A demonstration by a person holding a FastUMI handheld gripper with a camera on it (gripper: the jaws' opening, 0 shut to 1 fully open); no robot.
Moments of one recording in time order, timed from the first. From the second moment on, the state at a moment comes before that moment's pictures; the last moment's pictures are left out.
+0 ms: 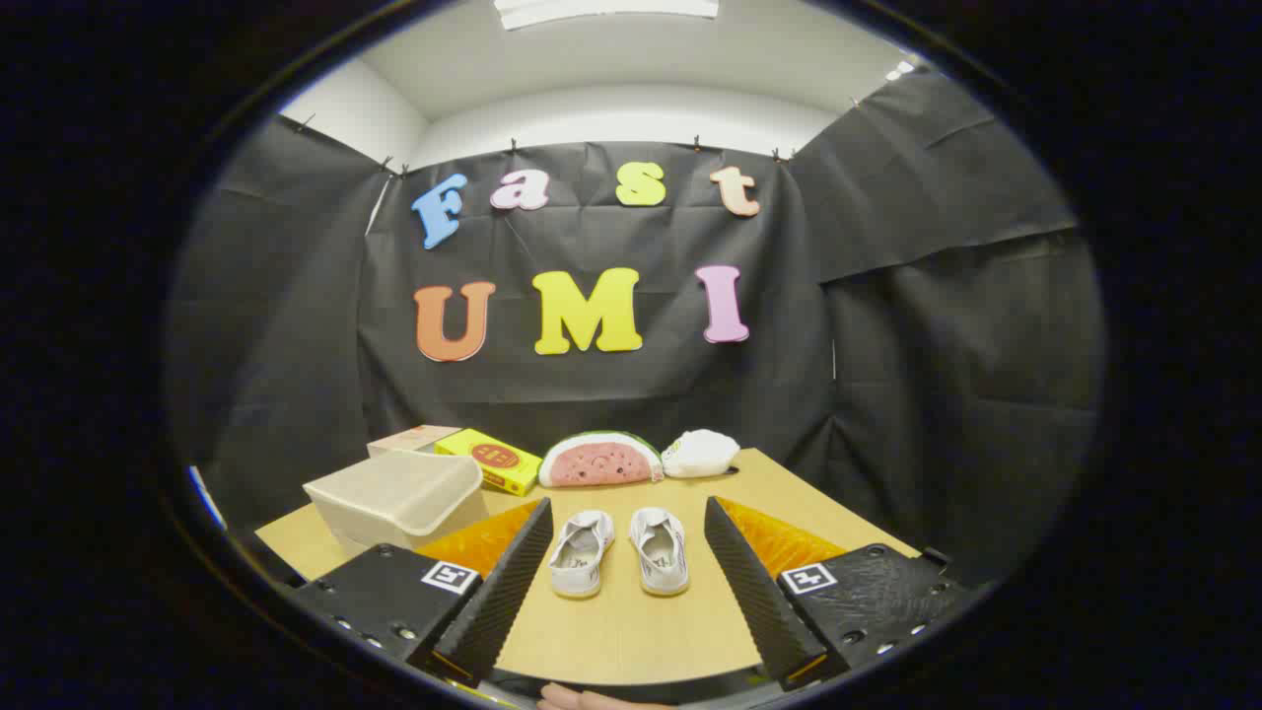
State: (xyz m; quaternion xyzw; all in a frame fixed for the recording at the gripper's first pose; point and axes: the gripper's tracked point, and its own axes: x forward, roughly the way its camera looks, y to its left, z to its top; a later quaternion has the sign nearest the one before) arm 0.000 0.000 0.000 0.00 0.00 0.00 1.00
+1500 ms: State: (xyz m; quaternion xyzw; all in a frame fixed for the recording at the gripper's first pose) arm 0.188 0.083 -0.055 0.05 0.13 0.16 0.98
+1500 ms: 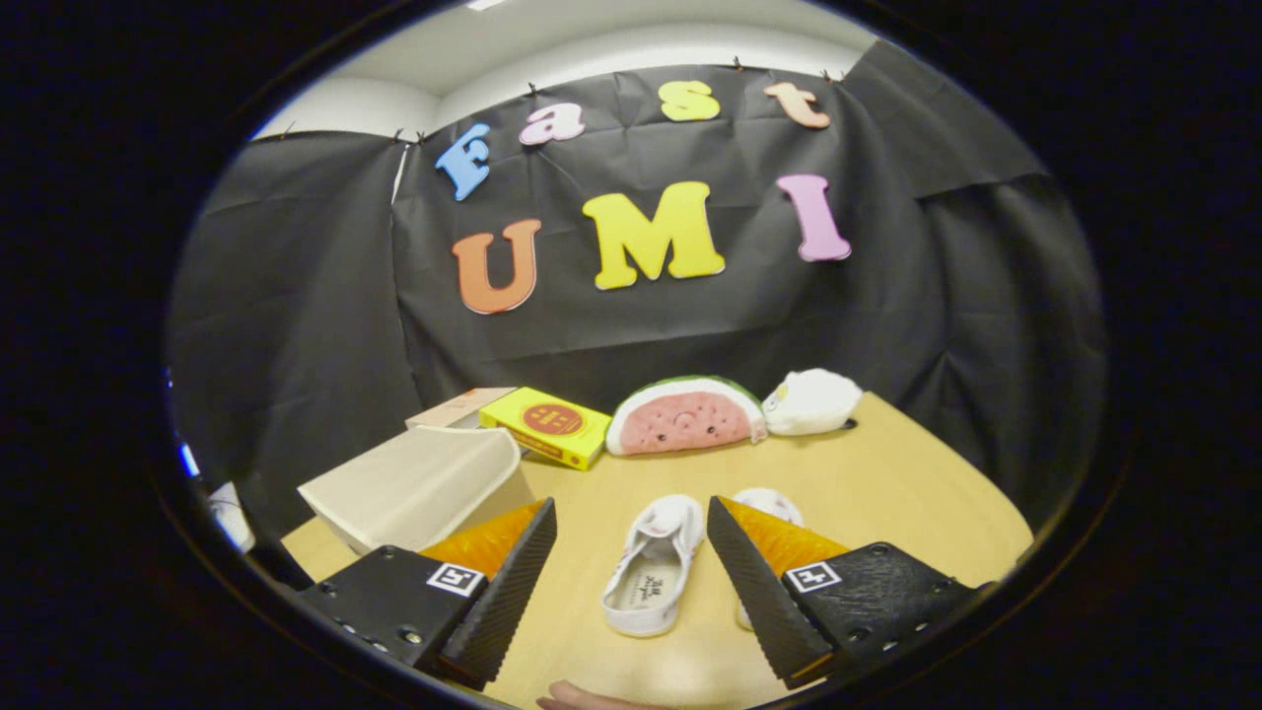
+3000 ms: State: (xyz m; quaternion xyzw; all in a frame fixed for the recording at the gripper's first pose) arm 0.252 0.279 -0.109 0.35 0.40 0.39 0.75
